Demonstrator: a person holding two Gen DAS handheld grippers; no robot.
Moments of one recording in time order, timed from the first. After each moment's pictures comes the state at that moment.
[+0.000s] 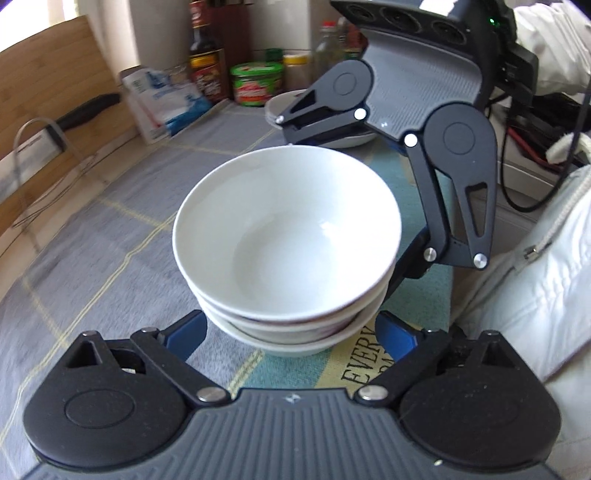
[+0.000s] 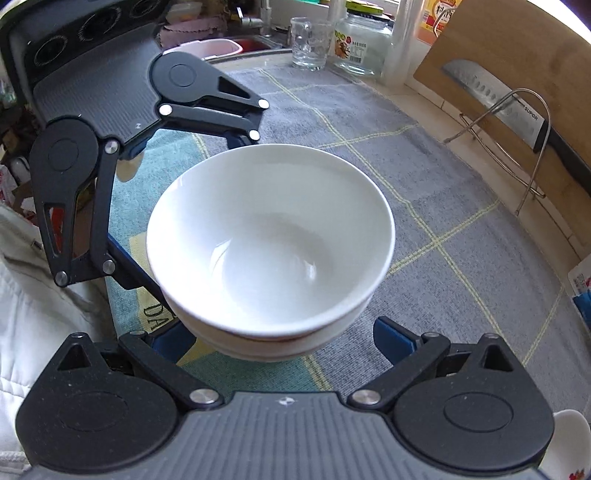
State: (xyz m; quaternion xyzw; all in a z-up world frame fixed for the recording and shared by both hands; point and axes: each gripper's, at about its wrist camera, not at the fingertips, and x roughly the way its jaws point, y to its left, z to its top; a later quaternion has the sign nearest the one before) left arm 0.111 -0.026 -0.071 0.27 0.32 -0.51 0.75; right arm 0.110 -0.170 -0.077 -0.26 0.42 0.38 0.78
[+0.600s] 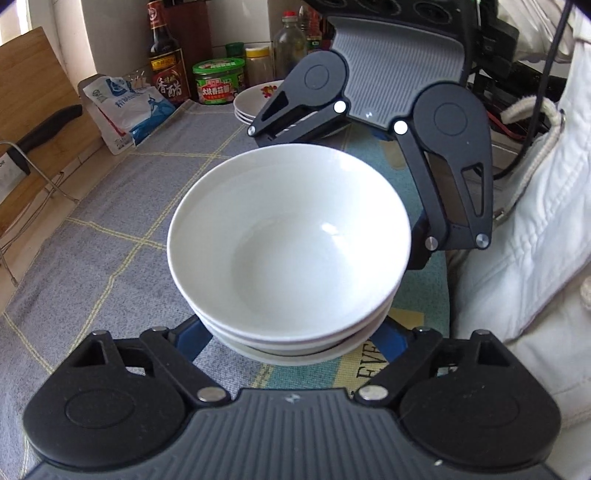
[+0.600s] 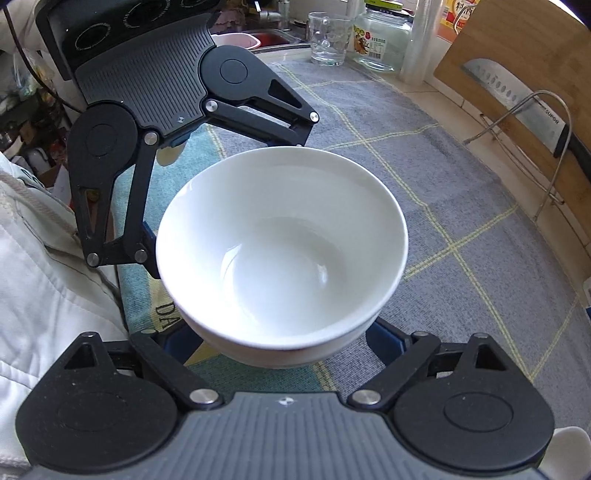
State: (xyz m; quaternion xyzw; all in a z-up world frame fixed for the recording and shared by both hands) left arm 0.127 -0.034 -0.069 0.30 0.32 -0.56 0.70; right arm 0.118 -0.170 -0.077 -0.26 0.43 0.42 0.76
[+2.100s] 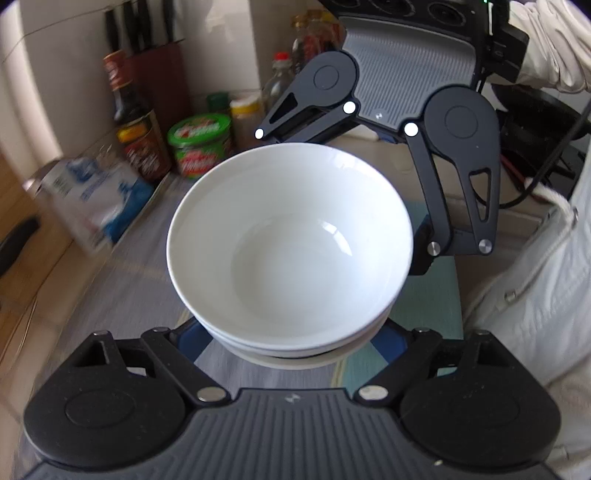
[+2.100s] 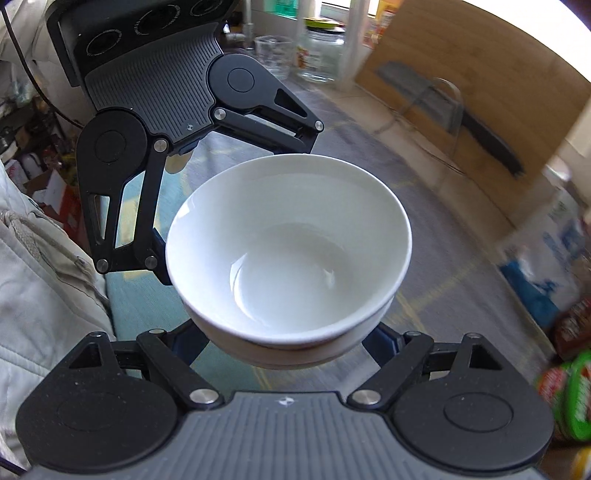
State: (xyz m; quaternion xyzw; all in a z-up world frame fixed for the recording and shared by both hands) left arm 0.154 -0.179 -0.026 0.31 0.28 -0.57 0.71; right arm 0.123 -0.317 -0.017 -0.26 0.41 0.39 0.78
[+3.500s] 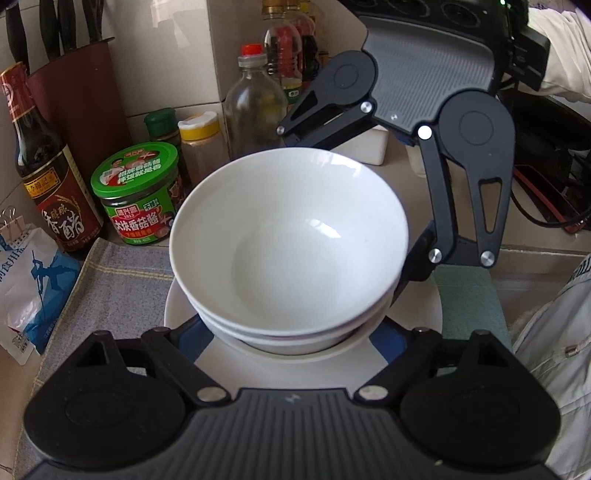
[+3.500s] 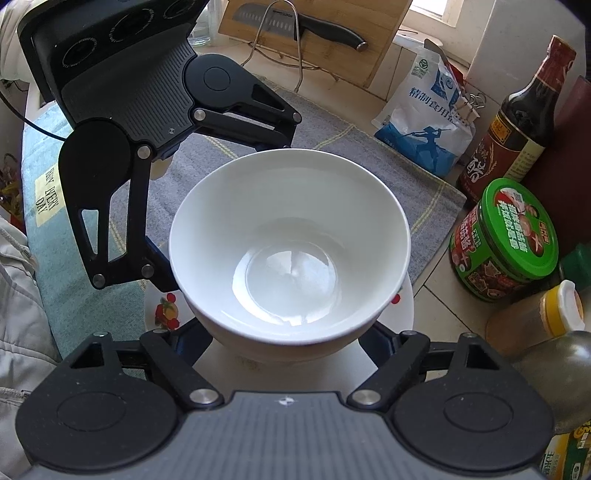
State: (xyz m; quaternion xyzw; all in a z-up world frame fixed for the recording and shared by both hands) left arm 0.191 -0.311 -0.061 0.32 0.27 -0.62 0.67; right arm 0.137 -0.439 -0.039 -0.21 0.46 0.28 0.82
